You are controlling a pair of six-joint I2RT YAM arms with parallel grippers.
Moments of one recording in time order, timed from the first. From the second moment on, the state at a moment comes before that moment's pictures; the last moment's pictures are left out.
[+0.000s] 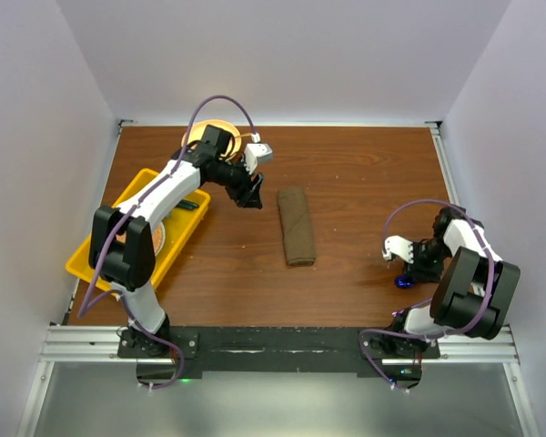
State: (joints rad) left arm -0.38 1.78 1.47 -0.68 0.66 0.43; right arm -0.42 1.44 0.78 -0.94 -0.15 -1.82
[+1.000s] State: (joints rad) left arm -0.38 1.79 1.49 -0.70 0.64 0.43; right arm -0.42 1.70 1.01 -0.95 -0.21 -1.84
